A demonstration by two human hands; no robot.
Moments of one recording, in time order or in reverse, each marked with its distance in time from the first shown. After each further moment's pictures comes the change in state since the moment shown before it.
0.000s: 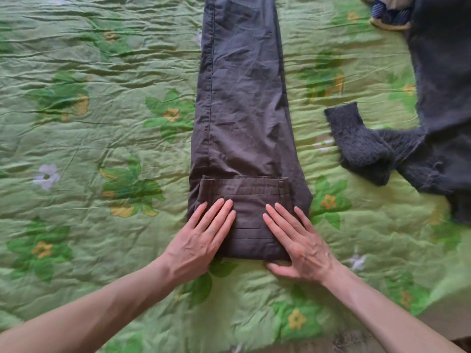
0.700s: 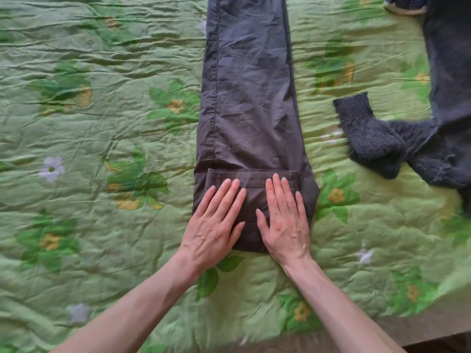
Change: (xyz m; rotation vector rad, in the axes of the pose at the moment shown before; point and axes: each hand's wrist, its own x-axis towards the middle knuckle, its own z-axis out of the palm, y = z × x) left_hand 0.022 0.014 -0.002 -0.242 0.203 -0.255; right_hand 0.055 -0.052 0.021 -0.013 0.172 0.542
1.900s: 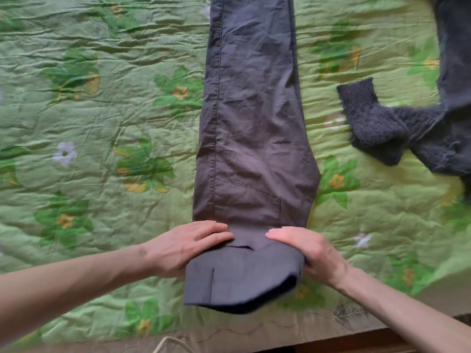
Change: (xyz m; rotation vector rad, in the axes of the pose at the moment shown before) left_hand -0.063 -0.044 -0.048 -0.496 -0.476 0.388; right_hand -0.051 0.061 -0.062 0.732 -0.361 -0.483
